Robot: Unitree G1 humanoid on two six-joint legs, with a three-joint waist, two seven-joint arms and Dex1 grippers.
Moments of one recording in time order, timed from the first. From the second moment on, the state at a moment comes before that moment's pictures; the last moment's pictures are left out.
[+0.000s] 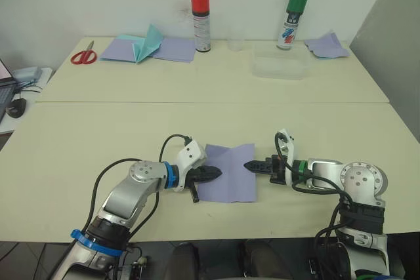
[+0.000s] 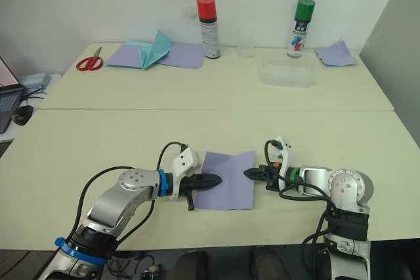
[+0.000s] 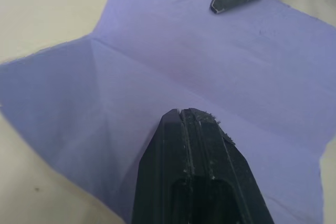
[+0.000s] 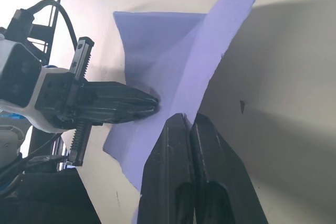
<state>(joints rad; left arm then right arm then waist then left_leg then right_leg) -0.29 0.53 -0.26 -0.10 -0.24 0.48 -0.93 -0.44 -0.20 -0.31 -0.18 0.86 1.61 0.28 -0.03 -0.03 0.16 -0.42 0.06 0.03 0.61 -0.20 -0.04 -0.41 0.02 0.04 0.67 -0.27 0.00</state>
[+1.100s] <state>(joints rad) -0.29 0.51 -0.27 -0.08 -0.23 0.45 -0.93 -0.39 -0.54 0.22 -0.43 0.54 0.82 0.69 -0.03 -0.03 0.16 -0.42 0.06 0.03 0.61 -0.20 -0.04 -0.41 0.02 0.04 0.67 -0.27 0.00</state>
